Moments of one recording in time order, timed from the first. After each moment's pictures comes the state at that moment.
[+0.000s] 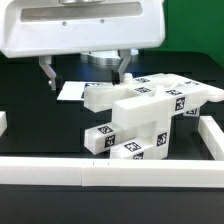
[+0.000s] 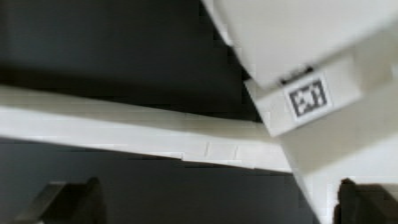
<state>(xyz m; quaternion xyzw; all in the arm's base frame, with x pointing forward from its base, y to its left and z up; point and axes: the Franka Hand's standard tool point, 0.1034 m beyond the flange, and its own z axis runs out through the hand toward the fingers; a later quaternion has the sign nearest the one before) 0.616 -0.069 0.129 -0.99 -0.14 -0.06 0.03</state>
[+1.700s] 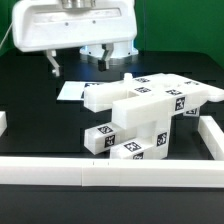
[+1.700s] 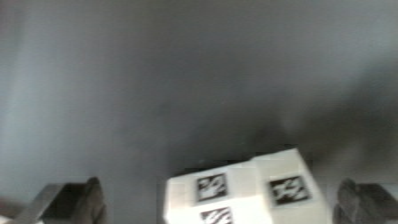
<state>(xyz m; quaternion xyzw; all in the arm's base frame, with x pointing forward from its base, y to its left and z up) 0.492 -0.060 0.095 -0.98 -0.19 -0.07 0.02</state>
